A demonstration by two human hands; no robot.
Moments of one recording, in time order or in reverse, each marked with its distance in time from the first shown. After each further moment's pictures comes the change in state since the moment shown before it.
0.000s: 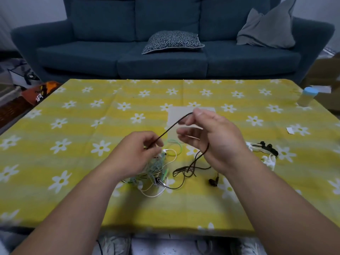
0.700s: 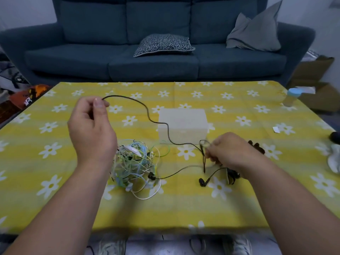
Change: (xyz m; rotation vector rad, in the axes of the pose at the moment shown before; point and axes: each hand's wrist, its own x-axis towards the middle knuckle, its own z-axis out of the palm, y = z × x) left_hand 0.006 0.019 -0.023 -0.366 0.949 0.115; right_hand -0.012 -0.010 -0.065 -1.156 0.147 0.341
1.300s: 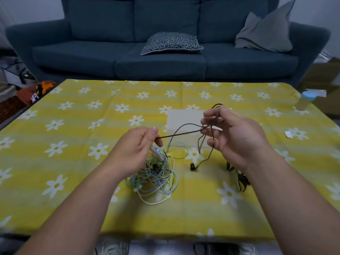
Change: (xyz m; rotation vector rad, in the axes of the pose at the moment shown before) left_hand -0.013 -0.018 0.004 0.234 -0.861 -0.081; right_hand 0.010 -0.038 0.005 1.140 -0.029 -0.184
